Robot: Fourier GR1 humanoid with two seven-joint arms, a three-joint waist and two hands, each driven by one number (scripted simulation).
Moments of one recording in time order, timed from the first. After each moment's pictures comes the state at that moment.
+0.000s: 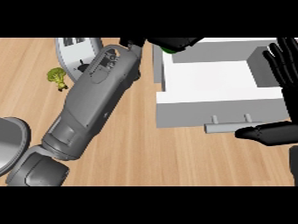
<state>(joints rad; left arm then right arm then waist) -1.24 0.00 -0.04 -0.60 0.19 0.28 -0.32 -0.27 -0.21 -0.15 -1.81 -0.11 0.20 0.06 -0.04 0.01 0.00</state>
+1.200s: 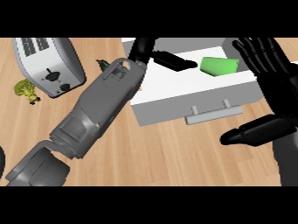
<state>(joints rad) -1.29 0.00 -0.32 -0.32 0.38 0.26 -0.27 -0.40 -0.19 -0.07 -1.77 -0.19 0.29 0.07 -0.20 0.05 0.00</state>
